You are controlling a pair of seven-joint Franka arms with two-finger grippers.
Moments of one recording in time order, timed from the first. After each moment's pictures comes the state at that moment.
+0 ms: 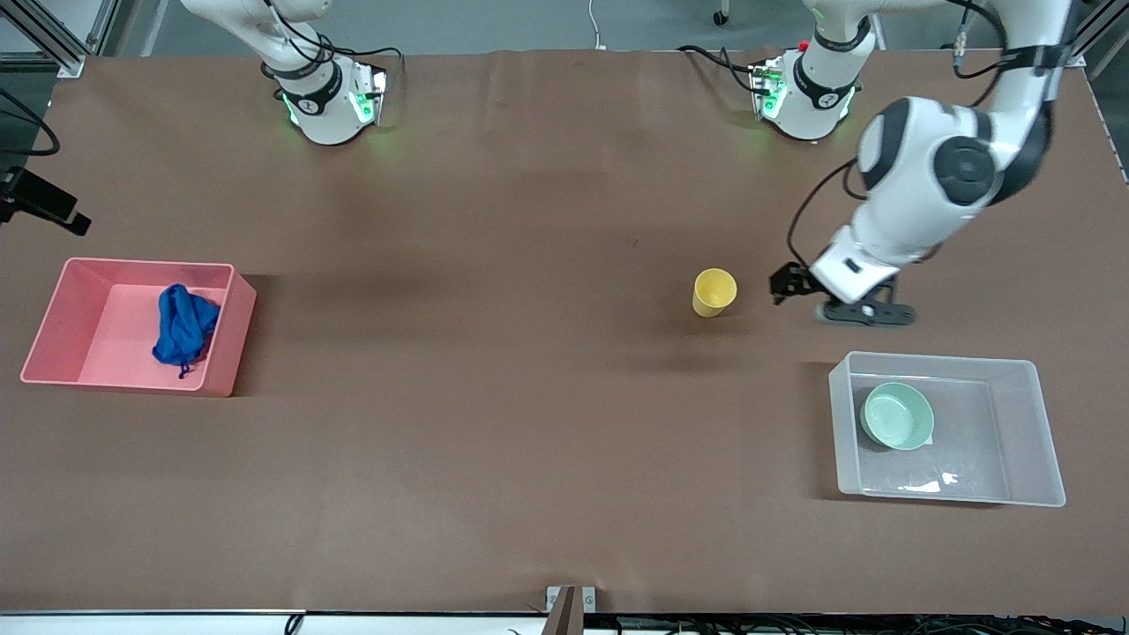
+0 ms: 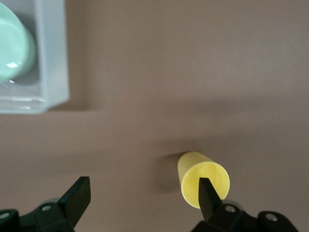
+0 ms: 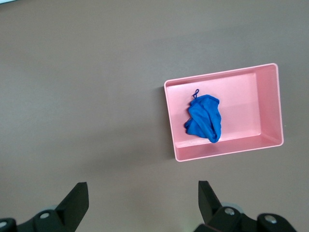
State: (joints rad) left arm -0.01 0.06 -0.31 -2.22 -0.08 2.30 -0.20; right arm -0.04 -0.01 -0.06 -1.48 0.00 1.48 0.11
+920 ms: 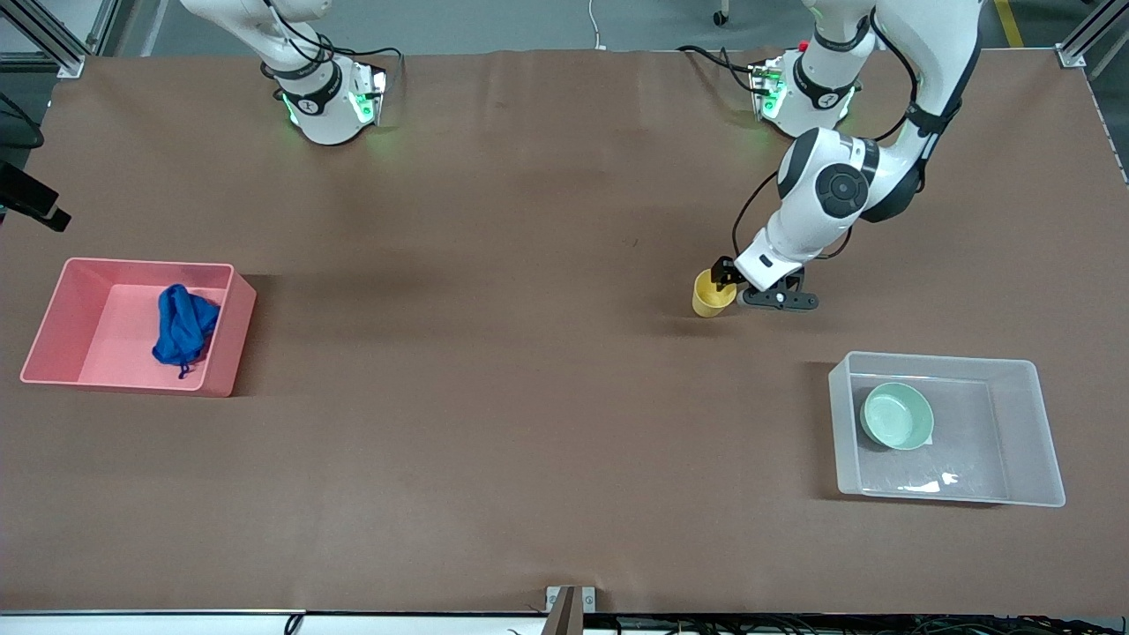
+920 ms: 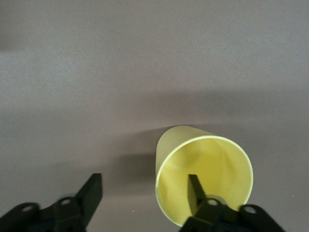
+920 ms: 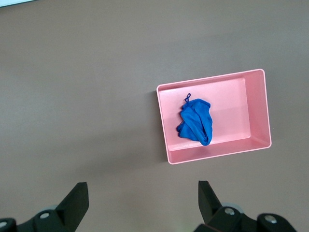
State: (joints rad) left arm -0.03 0.20 -0.38 -2.42 -0.08 2.63 -0.27; right arm -0.04 -0.01 -0.06 -1.46 -0.03 1.48 0.11
